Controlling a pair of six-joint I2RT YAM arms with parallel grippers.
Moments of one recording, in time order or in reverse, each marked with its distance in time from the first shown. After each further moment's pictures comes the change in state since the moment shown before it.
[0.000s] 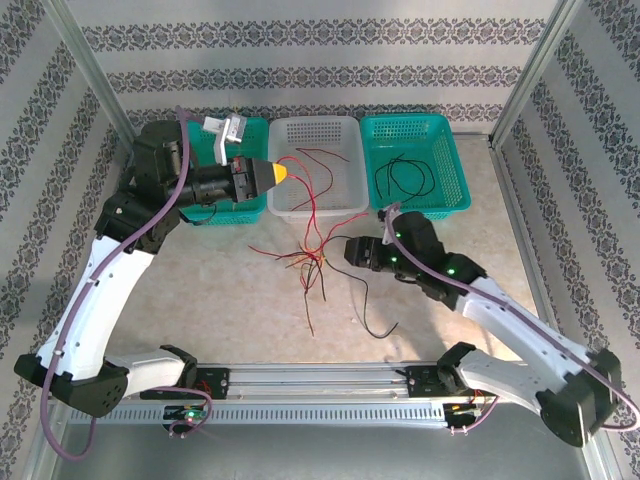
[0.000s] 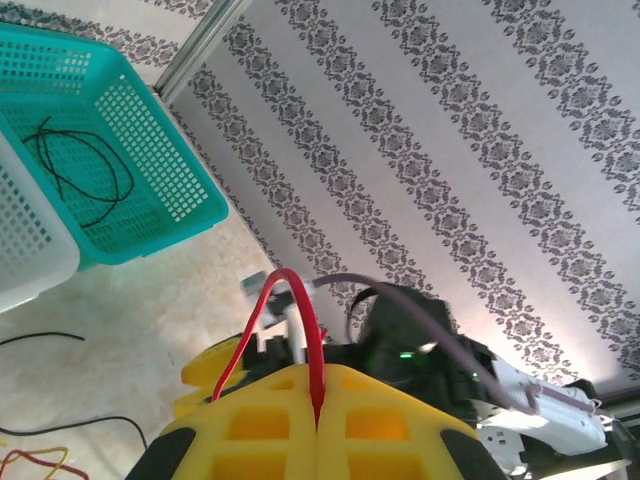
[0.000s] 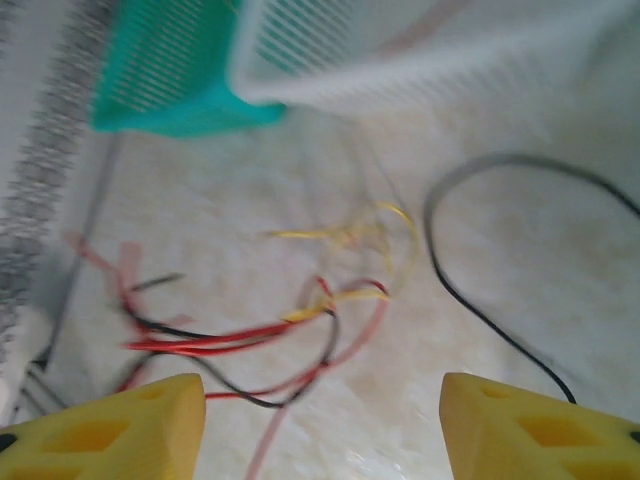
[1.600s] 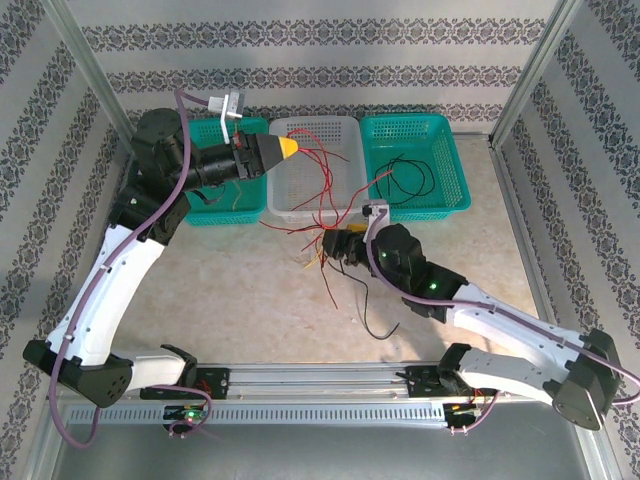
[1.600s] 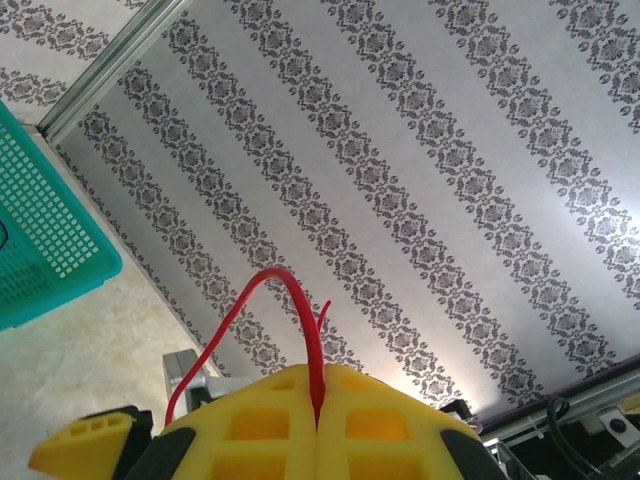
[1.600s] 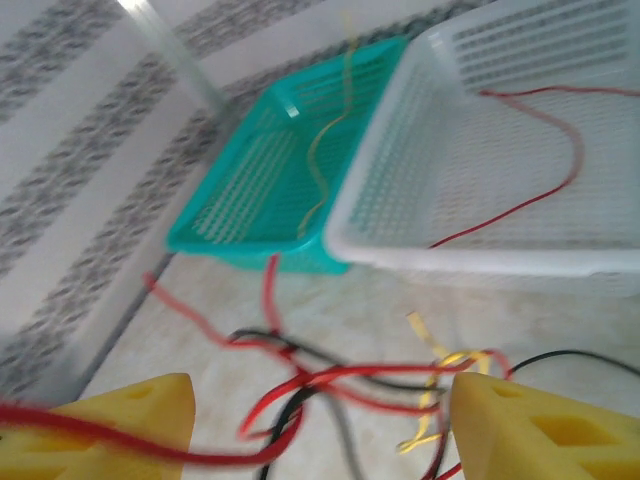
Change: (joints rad) left arm 0.001 0.054 -0.006 0.338 0.090 -0.261; right arm 0.225 0.075 -0.060 0.396 0.411 -0.045
